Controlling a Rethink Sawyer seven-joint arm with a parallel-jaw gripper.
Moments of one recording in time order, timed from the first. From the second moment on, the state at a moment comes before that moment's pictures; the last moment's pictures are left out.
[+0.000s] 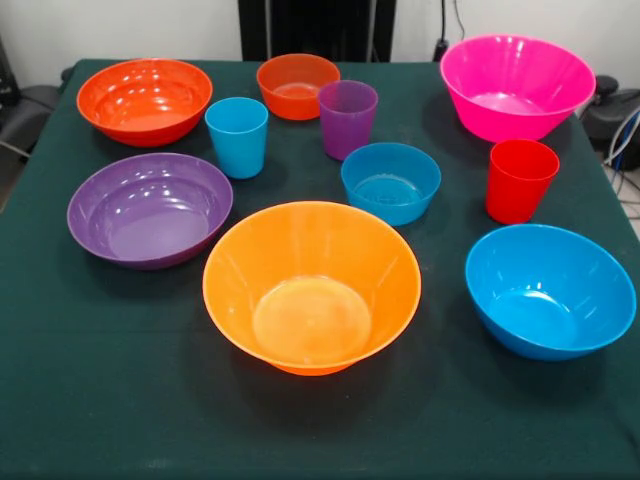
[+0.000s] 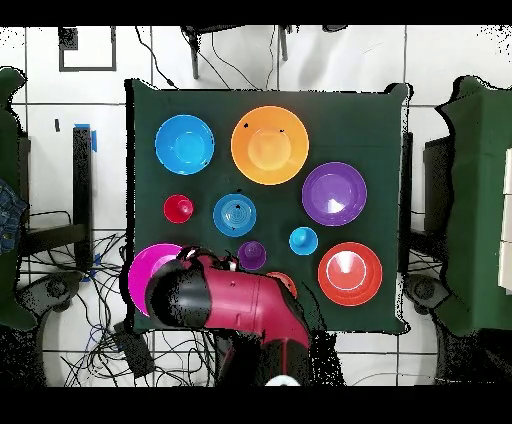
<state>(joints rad) -0.03 -1.00 -0.10 2.05 0.03 0.47 1.91</state>
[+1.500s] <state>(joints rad) -0.37 -0.67 0.06 1.70 -0.19 0.42 1.91</state>
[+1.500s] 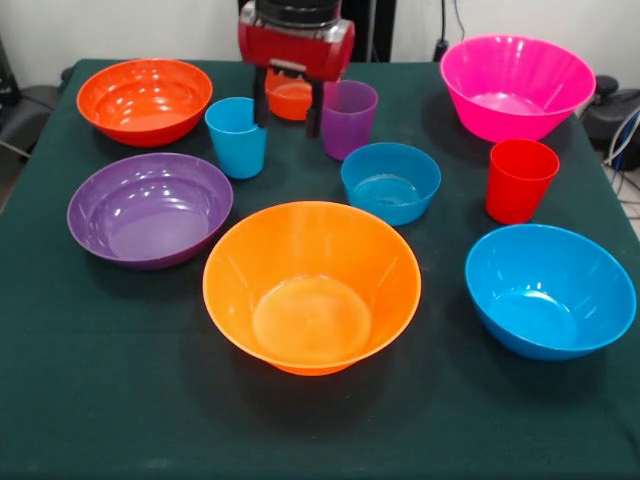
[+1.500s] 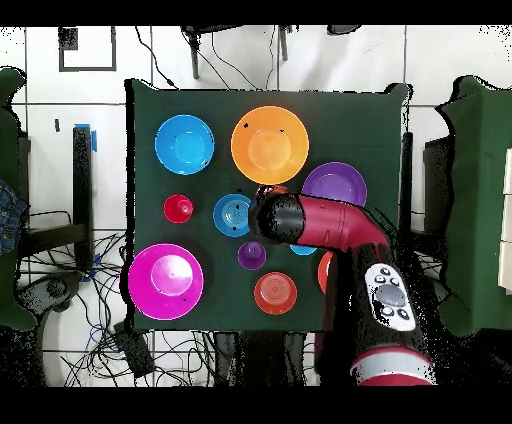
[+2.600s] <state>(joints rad) -0.54 -0.60 0.22 1.55 -0.31 0.42 1.91</state>
